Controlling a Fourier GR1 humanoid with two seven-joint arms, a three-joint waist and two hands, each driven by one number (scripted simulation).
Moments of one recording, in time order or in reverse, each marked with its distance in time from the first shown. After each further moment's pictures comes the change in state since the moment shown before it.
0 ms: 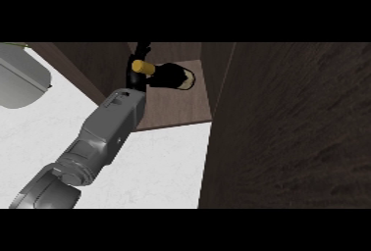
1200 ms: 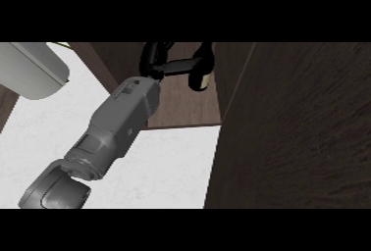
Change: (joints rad) left arm -0.066 -0.044 0.103 -0.096 0.079 -0.358 -0.054; right arm 0.061 -0.045 -0.043 -0.012 -0.008 -0.018 -0.018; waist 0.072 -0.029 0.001
